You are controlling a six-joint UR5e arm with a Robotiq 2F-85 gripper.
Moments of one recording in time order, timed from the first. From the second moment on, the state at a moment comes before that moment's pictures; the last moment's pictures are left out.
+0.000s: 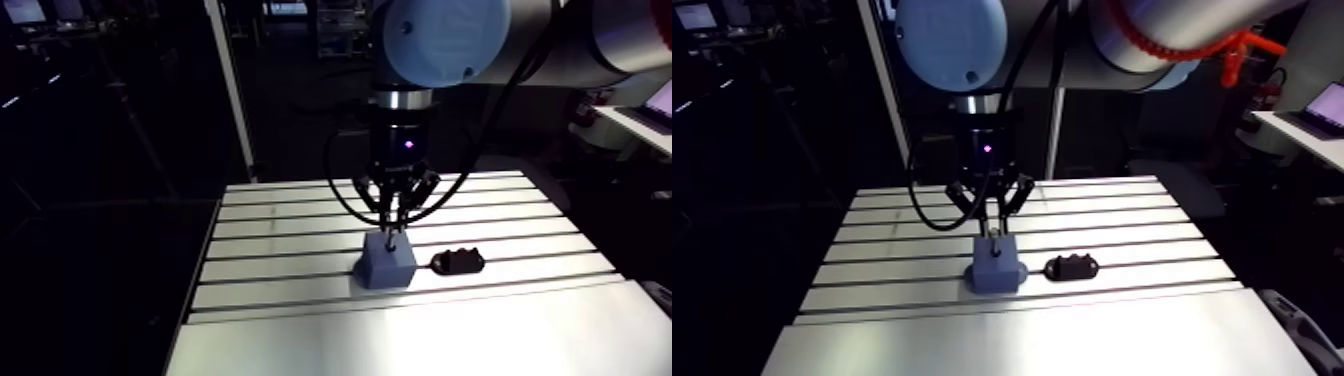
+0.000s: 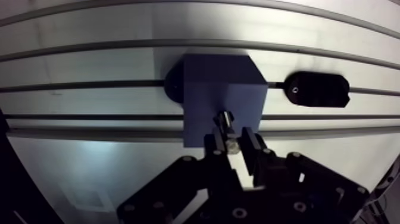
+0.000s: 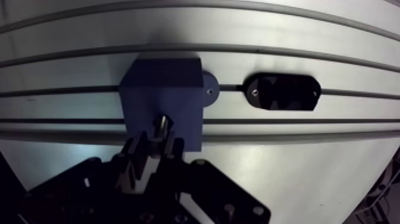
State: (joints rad) arm -0.12 -1.33 1.86 -1.86 -1.63 -1.71
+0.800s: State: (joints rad) arm -0.12 -1.33 1.87 -1.86 -1.63 -1.72
